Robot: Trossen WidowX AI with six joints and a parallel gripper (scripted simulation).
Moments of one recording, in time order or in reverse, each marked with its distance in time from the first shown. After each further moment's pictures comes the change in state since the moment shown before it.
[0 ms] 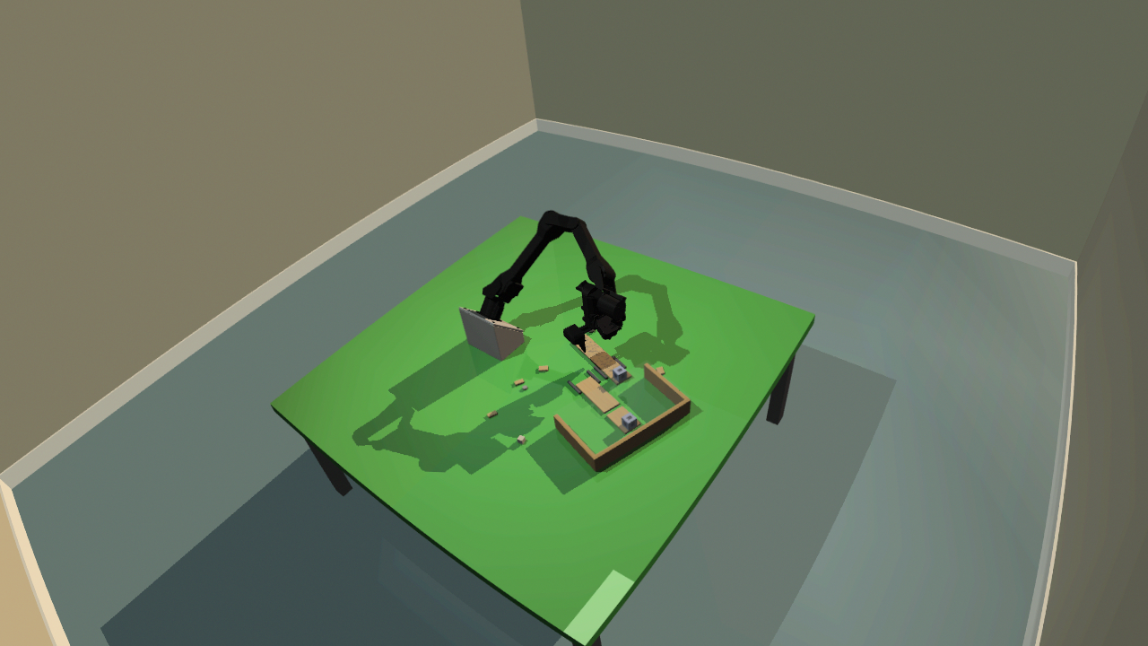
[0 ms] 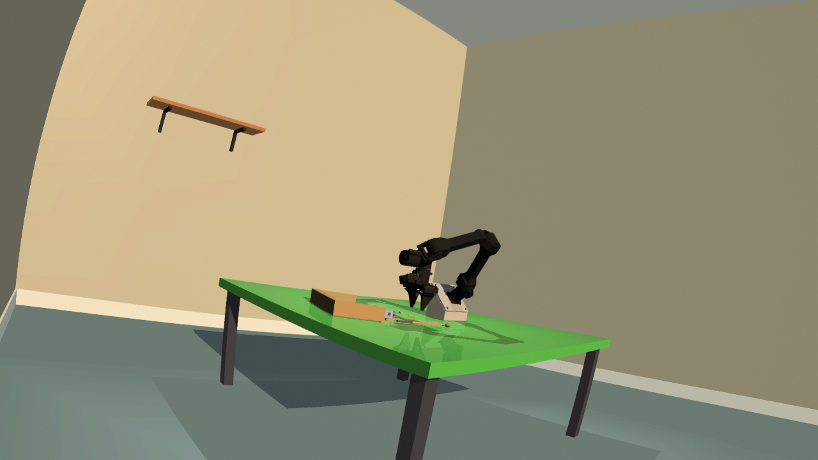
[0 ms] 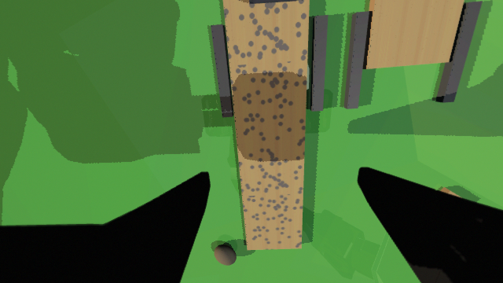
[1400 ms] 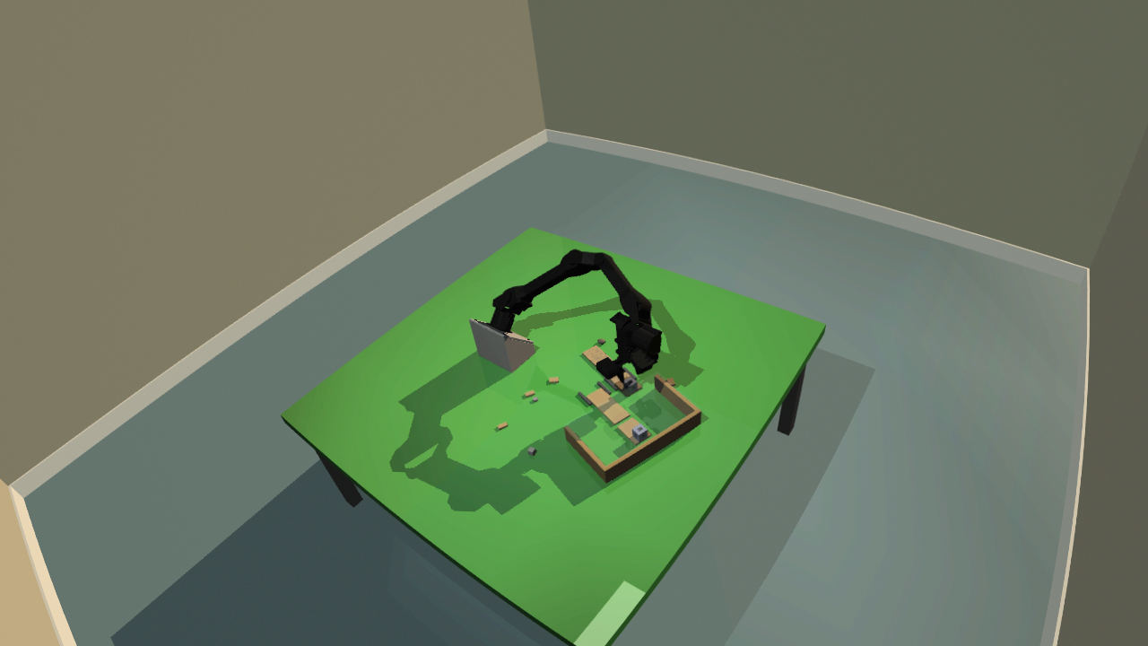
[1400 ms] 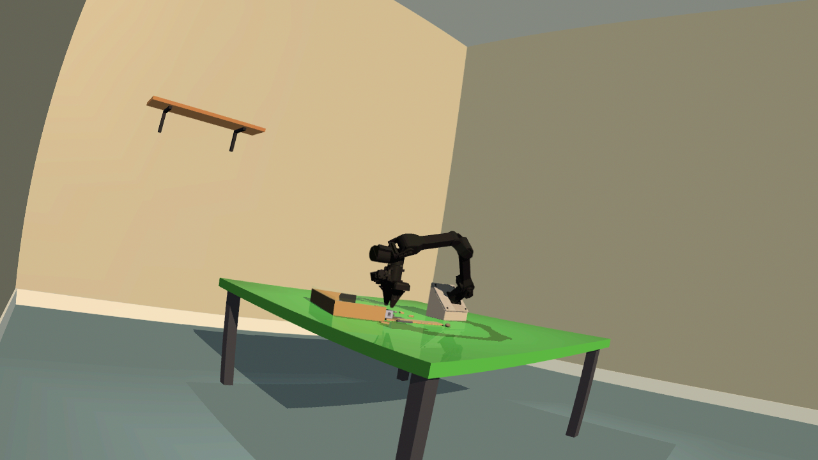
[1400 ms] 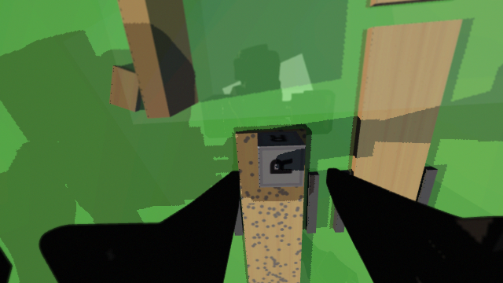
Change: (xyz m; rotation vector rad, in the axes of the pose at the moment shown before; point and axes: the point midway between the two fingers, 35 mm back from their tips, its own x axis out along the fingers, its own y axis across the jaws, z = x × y) arm 0.002 0.003 0.115 -0.011 -0.006 0.002
